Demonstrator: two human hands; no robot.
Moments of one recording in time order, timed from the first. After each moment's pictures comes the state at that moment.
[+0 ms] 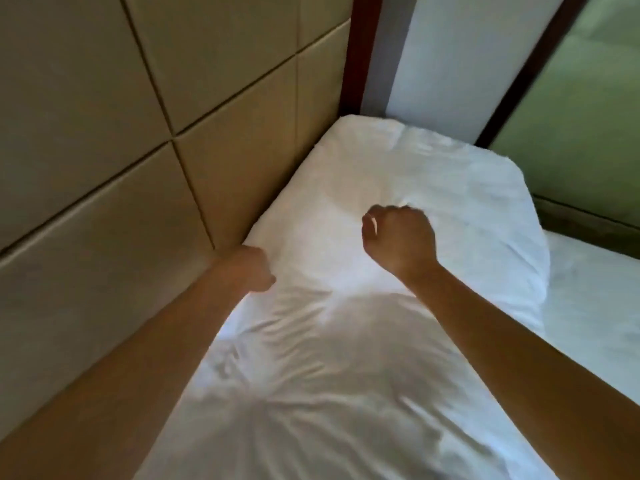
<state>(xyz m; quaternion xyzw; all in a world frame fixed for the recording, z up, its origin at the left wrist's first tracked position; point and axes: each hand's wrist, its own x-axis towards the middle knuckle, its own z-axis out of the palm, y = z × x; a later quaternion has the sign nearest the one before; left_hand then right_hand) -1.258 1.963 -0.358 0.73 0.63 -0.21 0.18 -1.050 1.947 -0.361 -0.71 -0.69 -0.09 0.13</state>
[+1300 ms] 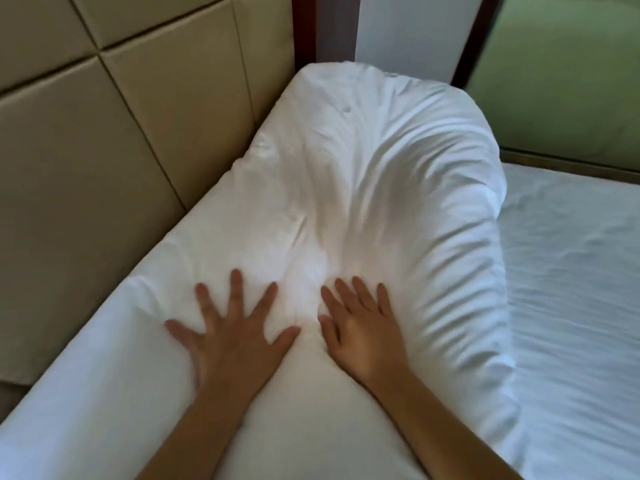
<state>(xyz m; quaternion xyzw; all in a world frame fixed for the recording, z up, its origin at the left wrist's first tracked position) -1.239 1.761 -0.466 0.72 0.68 -0.13 0.06 -1.072 1.741 -0.491 -0.72 -0.69 0.06 0.03</state>
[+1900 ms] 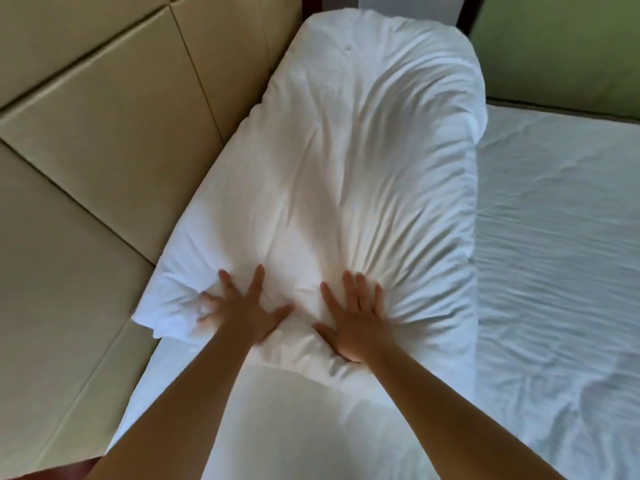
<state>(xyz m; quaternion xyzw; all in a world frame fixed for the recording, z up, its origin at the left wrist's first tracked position) -1.325 1.652 -0.498 0.64 0.72 -0.20 0.20 -1.146 1.582 -0.525 -0.71 -0.68 0.18 -0.09</state>
